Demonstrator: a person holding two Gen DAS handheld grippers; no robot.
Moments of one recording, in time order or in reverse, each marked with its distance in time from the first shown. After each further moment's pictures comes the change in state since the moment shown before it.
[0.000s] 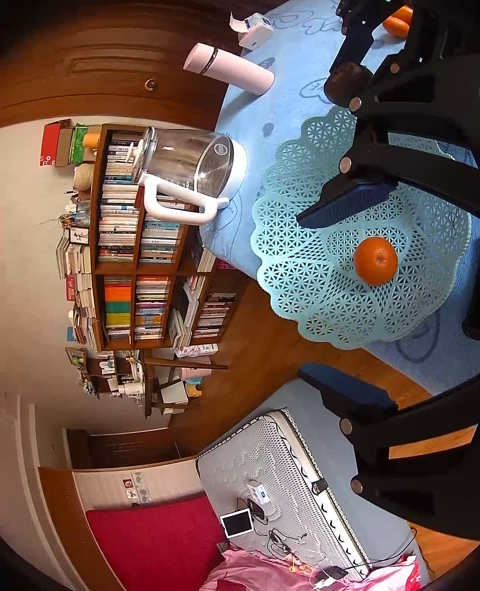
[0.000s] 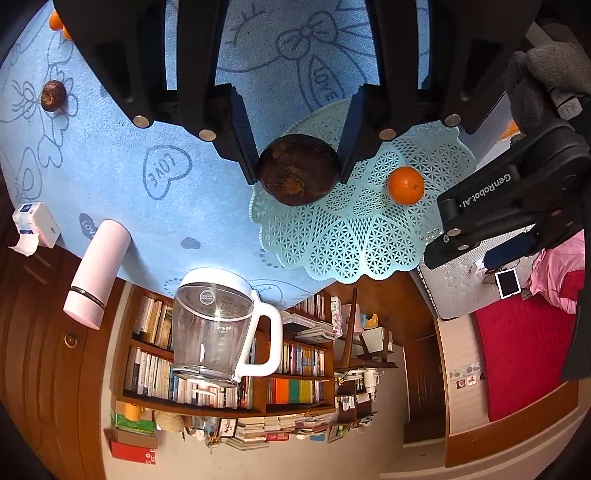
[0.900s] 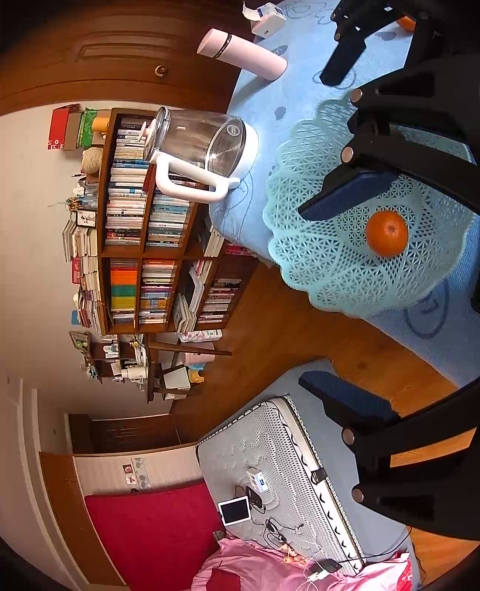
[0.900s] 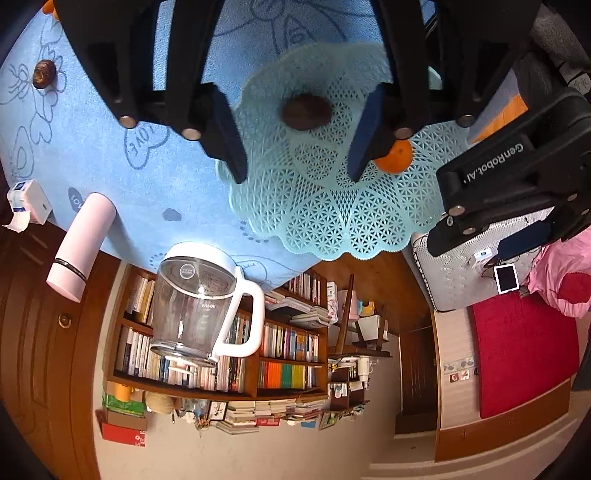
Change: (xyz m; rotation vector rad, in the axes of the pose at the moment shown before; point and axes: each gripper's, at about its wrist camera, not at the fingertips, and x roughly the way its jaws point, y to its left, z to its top) left arm 0.001 0.016 0.005 -0.031 -0.018 0.052; right arm 0.015 0.025 0.015 -0.027 -0.071 -0.005
